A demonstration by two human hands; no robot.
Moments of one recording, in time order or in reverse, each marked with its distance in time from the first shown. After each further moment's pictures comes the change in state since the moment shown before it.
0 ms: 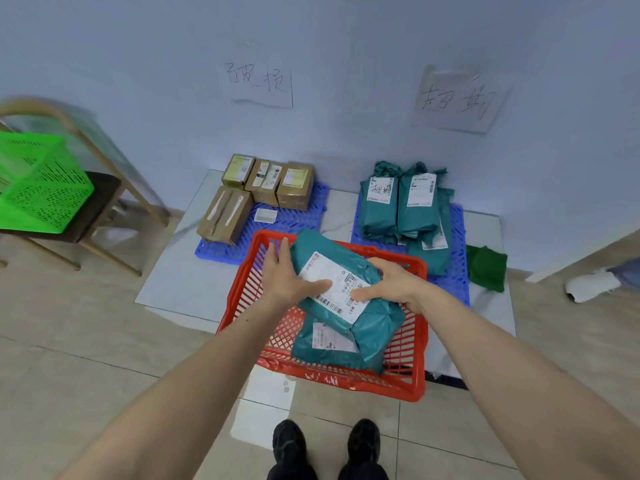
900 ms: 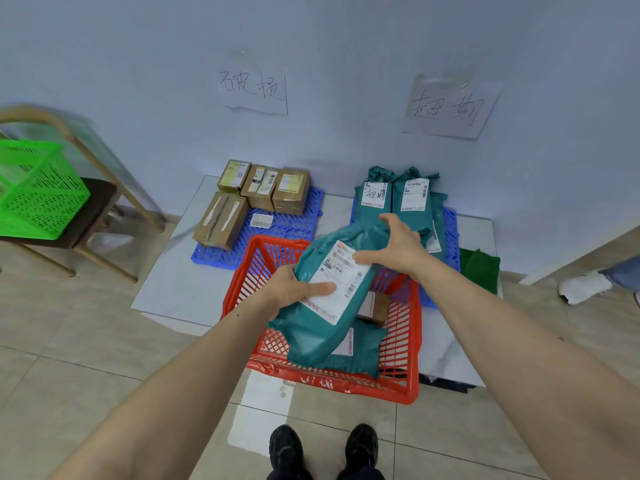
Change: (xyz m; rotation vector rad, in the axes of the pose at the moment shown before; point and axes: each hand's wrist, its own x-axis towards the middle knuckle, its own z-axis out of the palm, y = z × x) left_hand -0.010 0.020 -0.014 -0.502 -0.420 -0.172; right_hand 0.003 -0.045 -0.032 -0.438 0.403 -0.140
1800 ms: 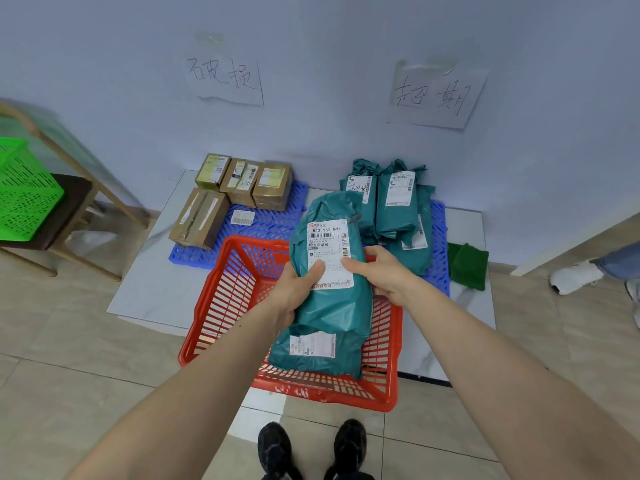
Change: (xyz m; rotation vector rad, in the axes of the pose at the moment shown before) left_hand 0.052 -0.005 0.066 -0.378 0.054 0.148; right_hand 0.012 0.046 0.019 0.690 -0.190 0.285
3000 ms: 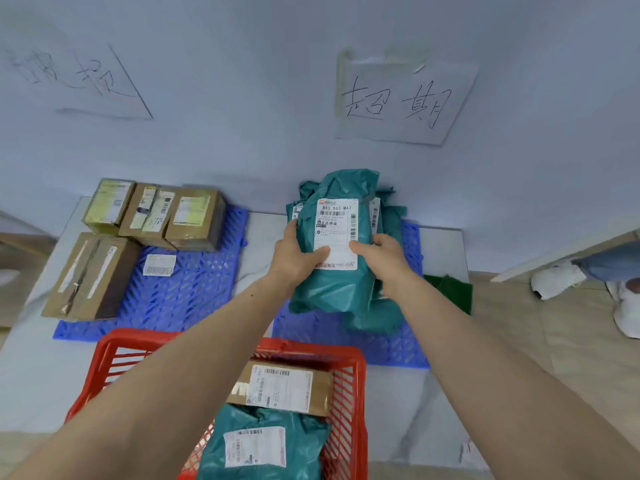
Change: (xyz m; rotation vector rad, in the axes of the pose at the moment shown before) left_hand 0.273 0.069 0.119 0.406 0.066 0.073; right_hand 0.222 -0.055 -0.136 0.154 0.297 -0.034
